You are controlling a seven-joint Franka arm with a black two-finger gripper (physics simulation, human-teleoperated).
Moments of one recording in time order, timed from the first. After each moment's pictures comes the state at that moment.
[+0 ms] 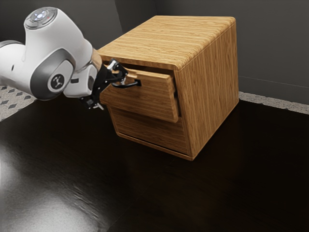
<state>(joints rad) -0.21 -0.12 0.34 -1.81 0.21 2.20 1.93</state>
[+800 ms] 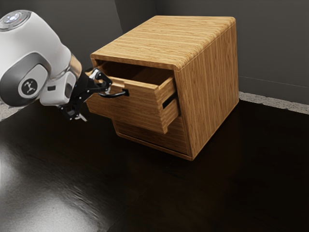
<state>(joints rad) -0.20 -0.29 0.33 -1.95 0.22 2.11 1.93</state>
